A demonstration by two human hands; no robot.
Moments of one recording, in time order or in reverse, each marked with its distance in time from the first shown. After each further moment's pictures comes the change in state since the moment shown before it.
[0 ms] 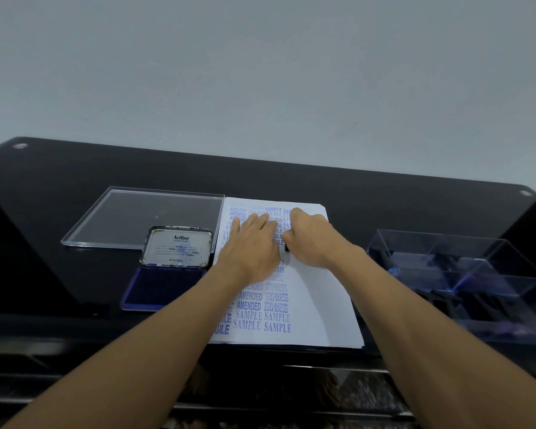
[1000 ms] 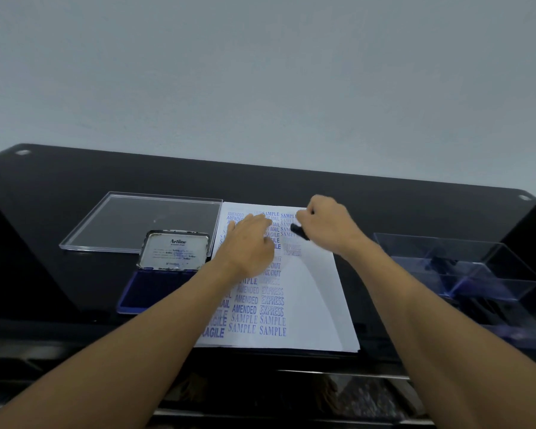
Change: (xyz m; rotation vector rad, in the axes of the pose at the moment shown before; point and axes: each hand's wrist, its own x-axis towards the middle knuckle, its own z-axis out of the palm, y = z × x) left_hand -0.001 0.010 -0.022 -0.218 0.004 -0.107; right_hand 0.006 0.017 -0.026 0.210 0.220 0.037
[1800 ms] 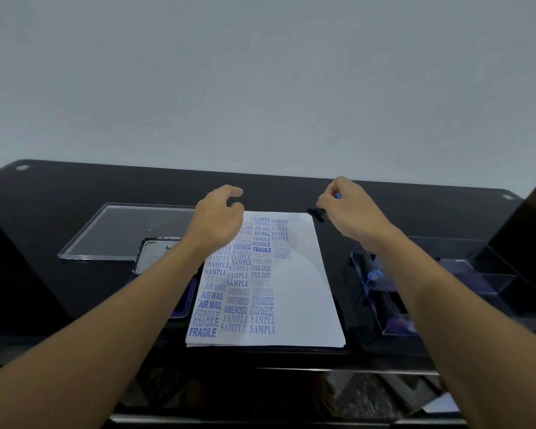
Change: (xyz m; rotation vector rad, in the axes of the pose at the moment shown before) left_hand -0.009 0.014 -0.062 -0.349 0.261 -0.109; right_hand -0.017 0.017 -0.052 0.275 0.102 0.004
